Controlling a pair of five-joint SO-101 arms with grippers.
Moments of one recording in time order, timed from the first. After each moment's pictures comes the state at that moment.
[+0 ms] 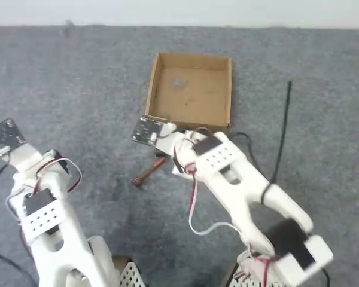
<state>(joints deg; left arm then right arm) -38.1 -47.7 73.3 32.9 9.9 -37.6 -4.2 31.2 49.9 38.0</state>
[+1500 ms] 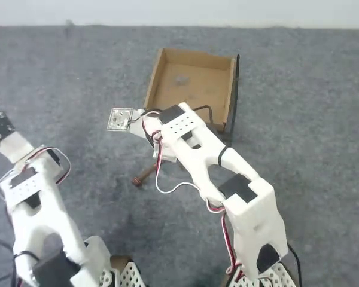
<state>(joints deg) -41.1 -21.4 59.7 30.8 9.9 -39.8 30.9 -8.5 65.6 45.4</state>
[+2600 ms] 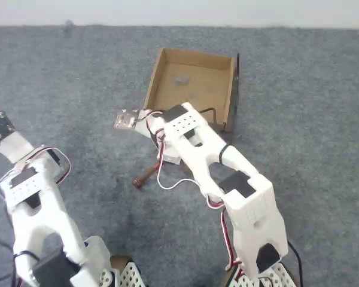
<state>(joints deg) -41.0 -21.4 59.7 30.8 9.9 -38.1 31.4 -9.1 68.4 39.4</state>
